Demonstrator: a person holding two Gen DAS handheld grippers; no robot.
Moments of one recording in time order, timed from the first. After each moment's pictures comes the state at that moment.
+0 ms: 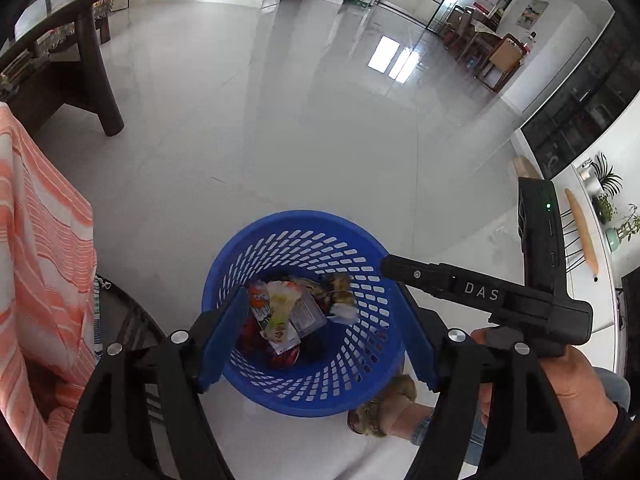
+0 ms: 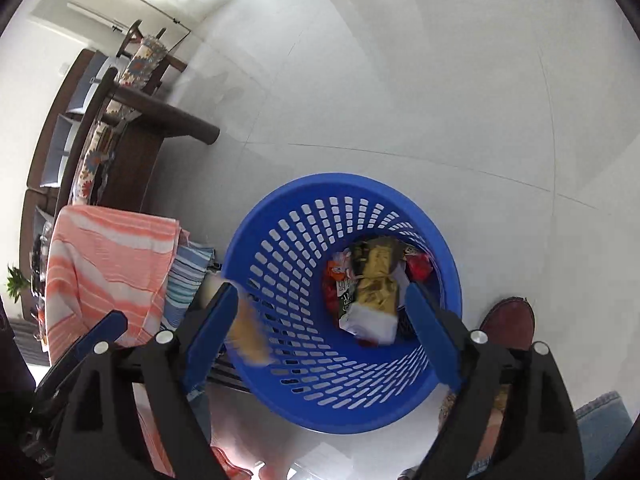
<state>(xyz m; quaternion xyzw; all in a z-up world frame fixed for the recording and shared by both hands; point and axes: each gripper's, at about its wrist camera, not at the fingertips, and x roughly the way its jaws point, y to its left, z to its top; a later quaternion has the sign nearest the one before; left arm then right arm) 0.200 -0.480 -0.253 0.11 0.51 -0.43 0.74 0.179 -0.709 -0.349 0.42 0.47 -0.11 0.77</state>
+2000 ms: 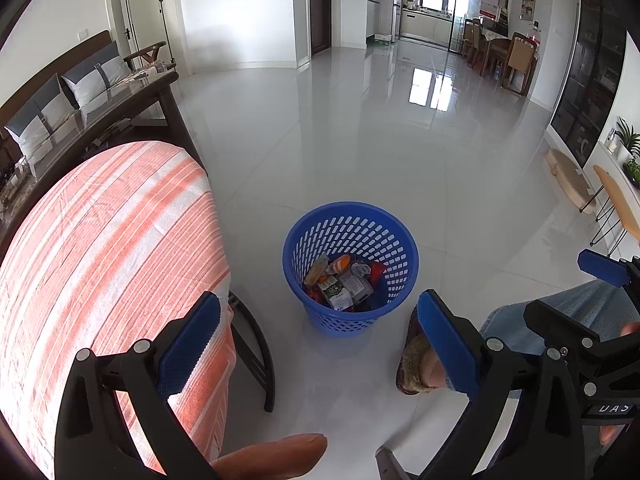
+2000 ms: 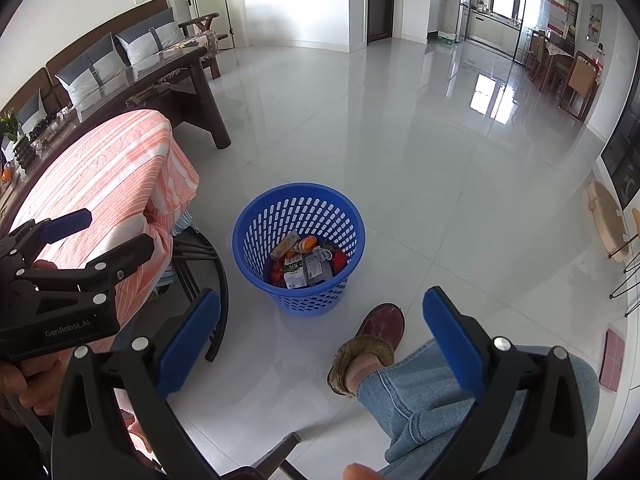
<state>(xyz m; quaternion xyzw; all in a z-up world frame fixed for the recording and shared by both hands) 0.040 -0.345 -0.136 0.18 0.40 -0.35 0.83 -0.016 -0.543 -0.167 0.14 0.44 -0.18 0.87</state>
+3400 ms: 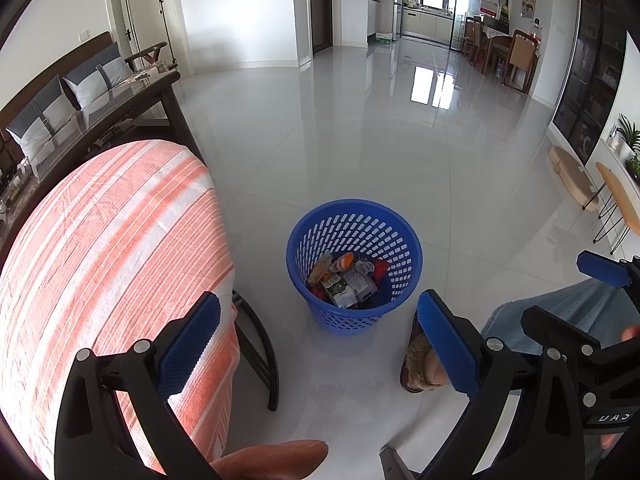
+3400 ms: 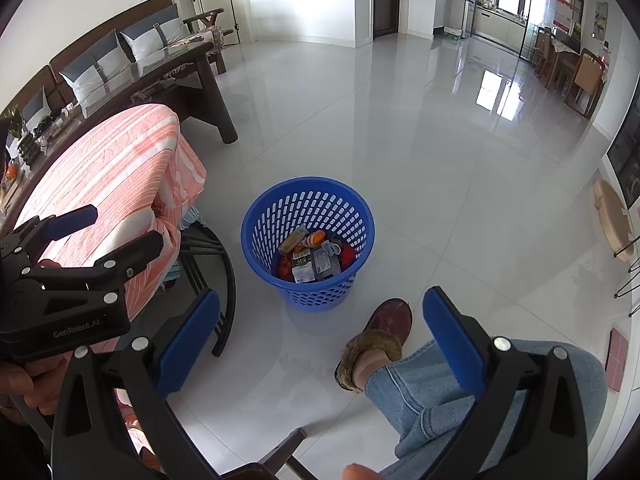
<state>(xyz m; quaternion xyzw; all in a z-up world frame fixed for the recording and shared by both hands) 0.040 -0.344 -0.132 0.19 0.40 -0.34 0.83 -0.014 -0.536 -0.170 0.14 0.44 -0.17 0.87</state>
